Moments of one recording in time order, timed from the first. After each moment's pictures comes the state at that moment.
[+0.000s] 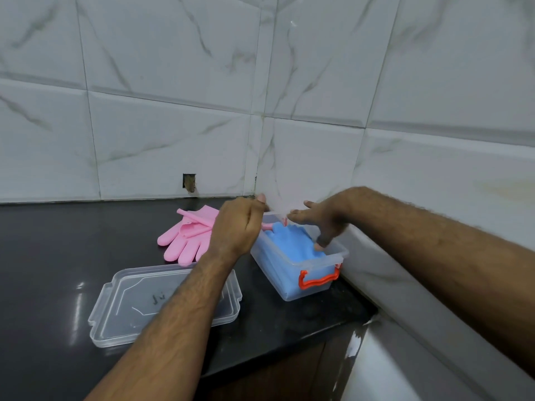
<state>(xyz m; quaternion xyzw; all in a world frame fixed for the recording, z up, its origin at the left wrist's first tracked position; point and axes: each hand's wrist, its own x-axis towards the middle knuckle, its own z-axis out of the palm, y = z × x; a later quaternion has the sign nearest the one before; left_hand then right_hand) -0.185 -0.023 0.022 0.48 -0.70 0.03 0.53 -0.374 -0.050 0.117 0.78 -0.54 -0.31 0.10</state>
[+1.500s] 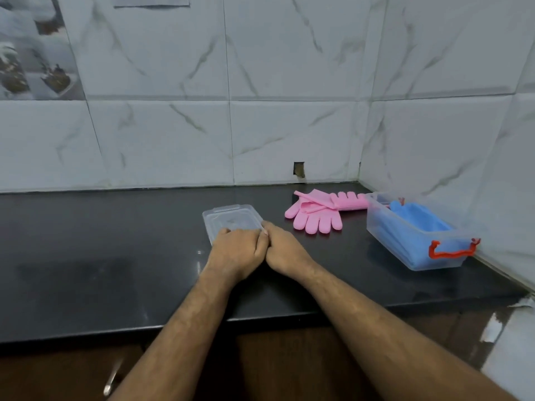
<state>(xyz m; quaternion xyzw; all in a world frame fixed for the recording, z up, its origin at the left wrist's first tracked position) 0.010 0.136 -0.037 0.72 -0.66 0.15 0.18 -0.110 0.081 -0.037 0.85 -0.39 0.26 -0.24</state>
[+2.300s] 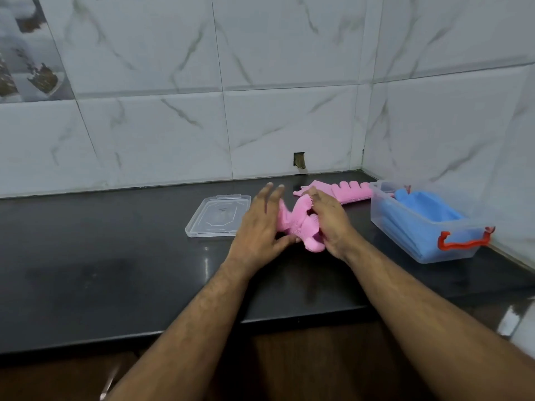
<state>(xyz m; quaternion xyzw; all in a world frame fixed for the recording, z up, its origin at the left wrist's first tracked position) -0.014 0.102 -0.034 0.59 -0.72 0.10 0.35 -0.166 0.021 -0.020 0.58 -0.27 0.52 -0.57</state>
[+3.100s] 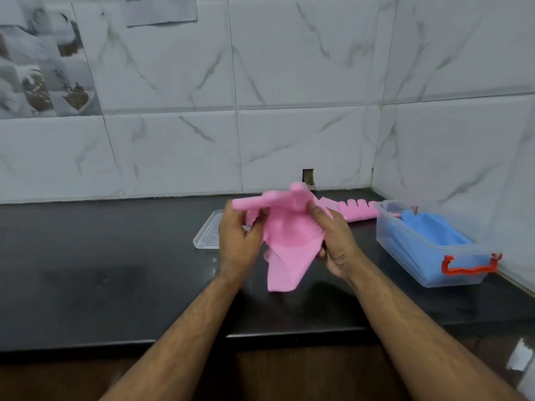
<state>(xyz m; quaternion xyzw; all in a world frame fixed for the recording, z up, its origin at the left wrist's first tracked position) -0.002 0.114 -0.020 0.50 -0.52 0.01 0.69 -0.173 0.038 -0.009 0.62 -0.20 0.47 -0.60</state>
